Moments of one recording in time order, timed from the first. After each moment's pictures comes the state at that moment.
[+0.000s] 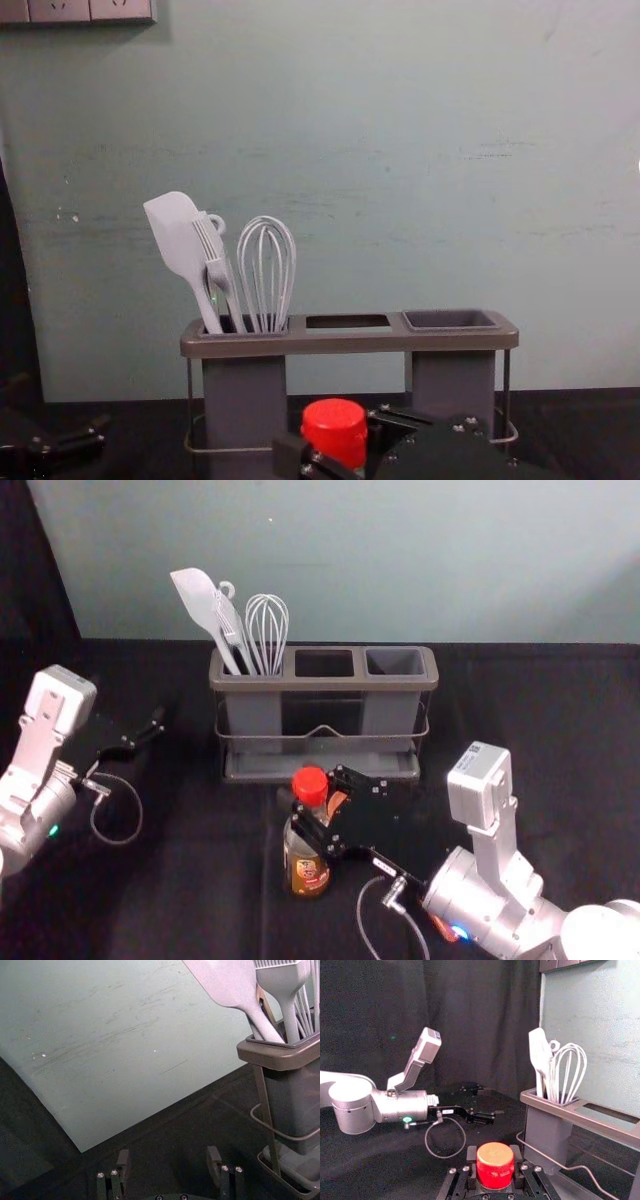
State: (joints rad) left arm -0.20 0.60 0.45 -1.41 -0.25 -0.12 0.03; right arm 0.00 0.37 -0.48 -1.72 0.27 -0.13 0.41
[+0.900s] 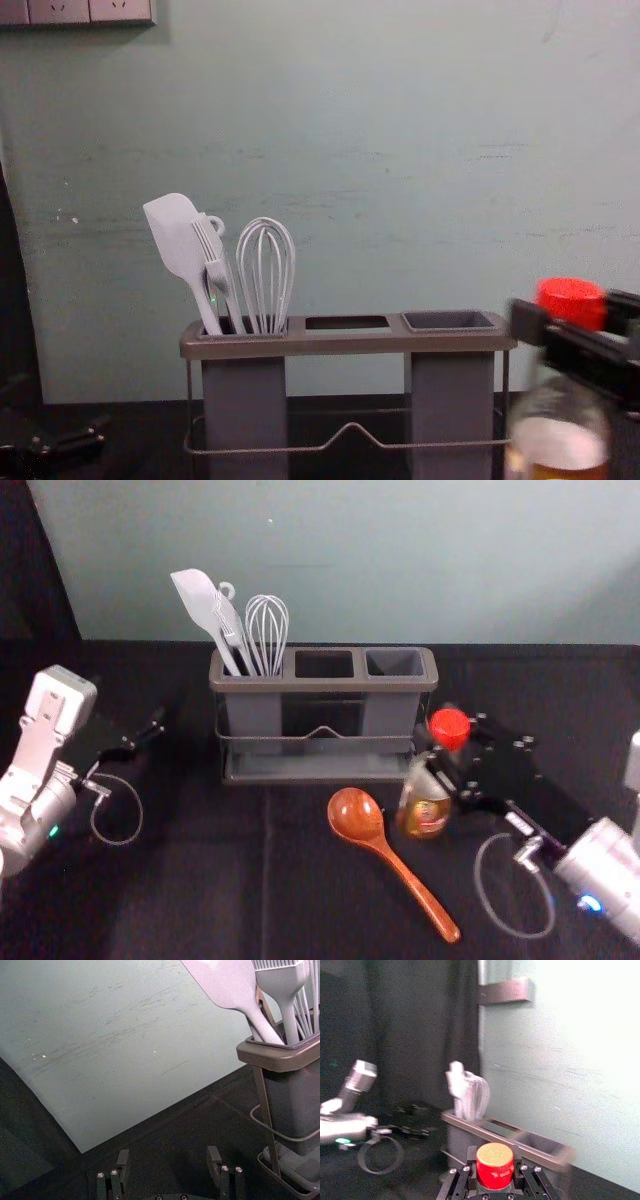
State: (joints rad) left arm -0.20 0.60 0.45 -1.41 -0.25 -0.12 0.03; right arm -0.14 0.48 -0.22 -1.86 0.36 -0.16 0.38
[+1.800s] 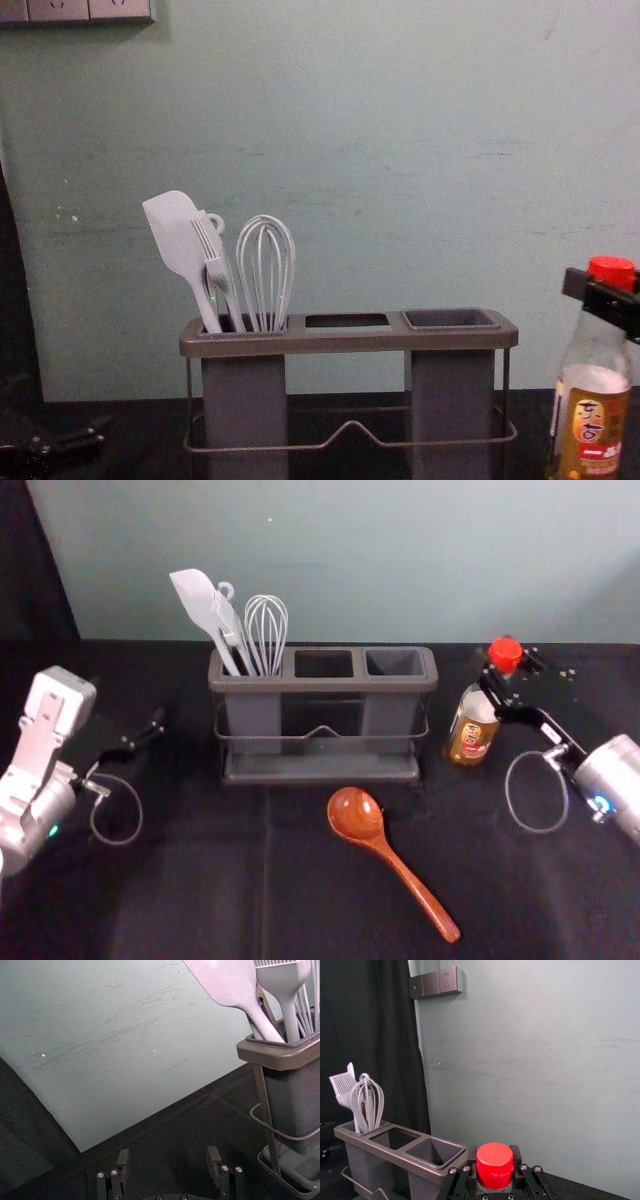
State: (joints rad) left arm -0.20 0.60 0.45 -1.41 -0.25 -0.12 0.03; right arm 0.13 0.39 -0.16 -1.52 0.40 -0.13 0.40
